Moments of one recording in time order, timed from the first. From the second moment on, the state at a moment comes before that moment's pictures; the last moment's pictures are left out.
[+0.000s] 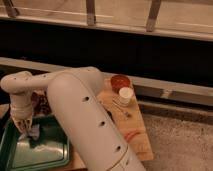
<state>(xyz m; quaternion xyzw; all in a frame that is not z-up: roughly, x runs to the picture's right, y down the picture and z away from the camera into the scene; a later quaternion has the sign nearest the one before) -0.409 0.194 0.735 -0.50 0.23 0.47 0.69</state>
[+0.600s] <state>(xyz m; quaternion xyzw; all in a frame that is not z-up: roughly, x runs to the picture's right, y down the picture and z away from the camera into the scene) -0.351 0.230 0.715 -0.51 0.28 0.49 0.65</state>
